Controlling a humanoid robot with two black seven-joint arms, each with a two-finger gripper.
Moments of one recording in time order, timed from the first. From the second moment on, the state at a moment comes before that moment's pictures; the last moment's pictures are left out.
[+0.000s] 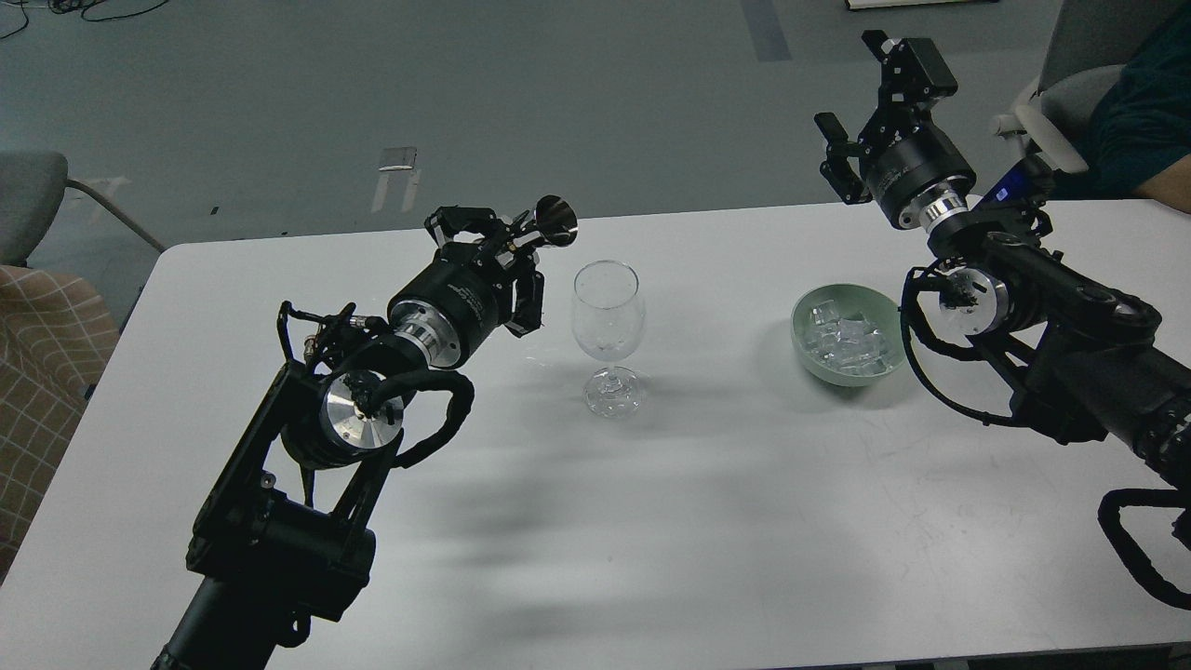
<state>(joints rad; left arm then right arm) -0.35 -0.03 -1.26 -1.52 0.54 0.26 0.35 0.91 -0.23 0.56 0.59 -0.23 0.19 0.49</state>
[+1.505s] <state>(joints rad) -0.33 -0.04 -1.18 -1.55 0.74 0.26 0.34 0.91 -0.24 0.56 0.58 -0.23 0.19 0.49</state>
